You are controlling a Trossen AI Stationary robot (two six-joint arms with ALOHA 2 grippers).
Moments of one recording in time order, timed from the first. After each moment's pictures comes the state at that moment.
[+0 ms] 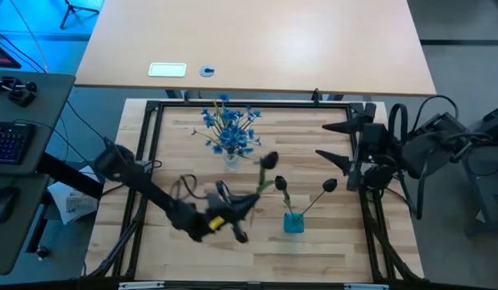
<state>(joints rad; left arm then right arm) -0.60 1.81 1.12 1.16 -1.04 0.09 0.64 1.49 2.29 -1.23 0.92 0.20</state>
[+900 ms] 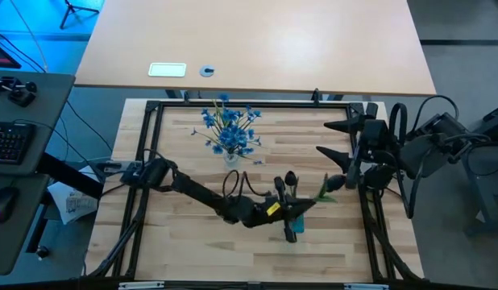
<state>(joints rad) -0.38 2.26 1.64 1.07 -0.53 0.12 0.64 1.49 2.29 -1.27 0.96 0.31</state>
